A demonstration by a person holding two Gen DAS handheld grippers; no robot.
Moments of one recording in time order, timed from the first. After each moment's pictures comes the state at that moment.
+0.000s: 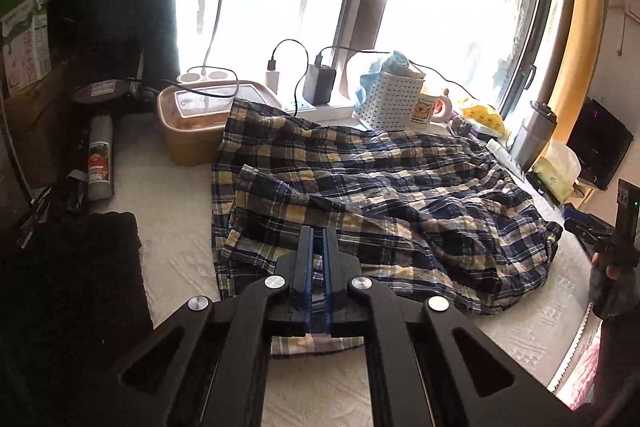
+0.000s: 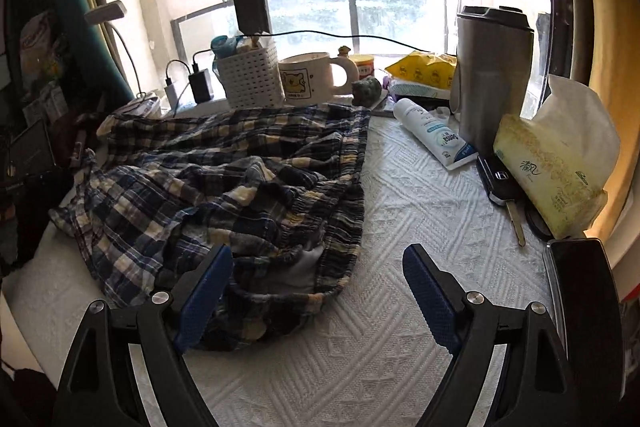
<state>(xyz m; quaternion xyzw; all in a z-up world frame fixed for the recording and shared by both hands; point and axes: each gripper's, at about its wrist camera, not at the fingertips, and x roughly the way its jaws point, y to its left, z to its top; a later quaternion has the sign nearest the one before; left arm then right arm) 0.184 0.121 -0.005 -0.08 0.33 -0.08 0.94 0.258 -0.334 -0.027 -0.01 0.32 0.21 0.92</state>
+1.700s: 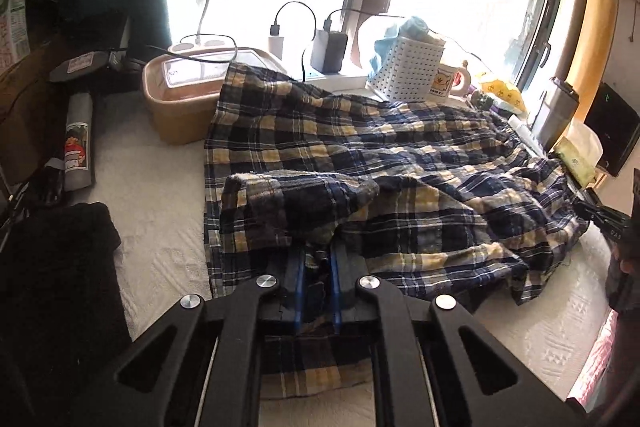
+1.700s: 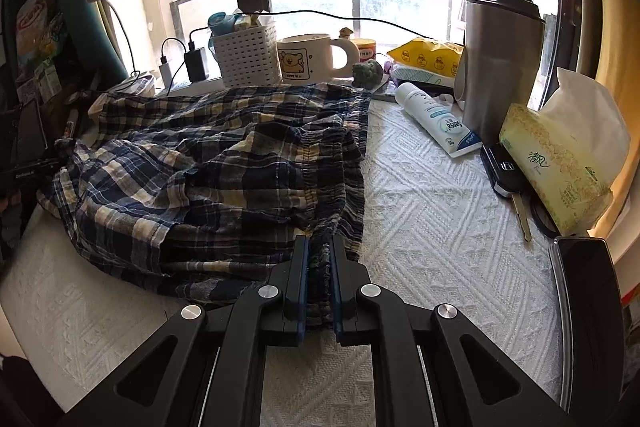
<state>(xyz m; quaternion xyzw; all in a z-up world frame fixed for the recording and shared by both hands) 0.213 0.121 -0.036 -0.07 0.36 -0.07 0.93 0.274 -0.328 -0.046 -0.05 0.35 0.18 0.92</state>
